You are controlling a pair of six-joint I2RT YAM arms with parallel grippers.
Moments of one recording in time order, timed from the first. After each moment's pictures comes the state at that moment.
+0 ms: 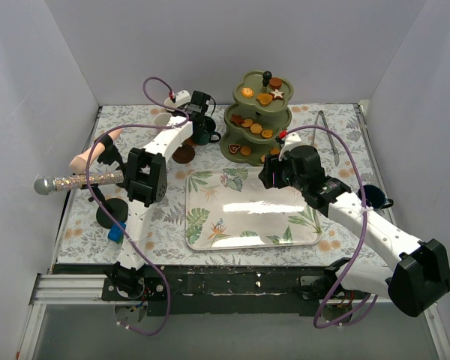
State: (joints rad) left arm -0.38 2.40 2.16 -0.67 -0.53 -0.76; right arm 0.58 1.16 0.85 -0.20 -0.01 0.23
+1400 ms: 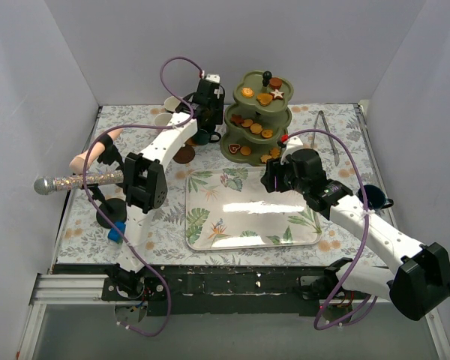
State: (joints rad) left arm -0.46 2.27 2.19 -0.58 -0.26 -0.24; right arm 0.58 1.14 0.82 -0.22 -0.02 0.24
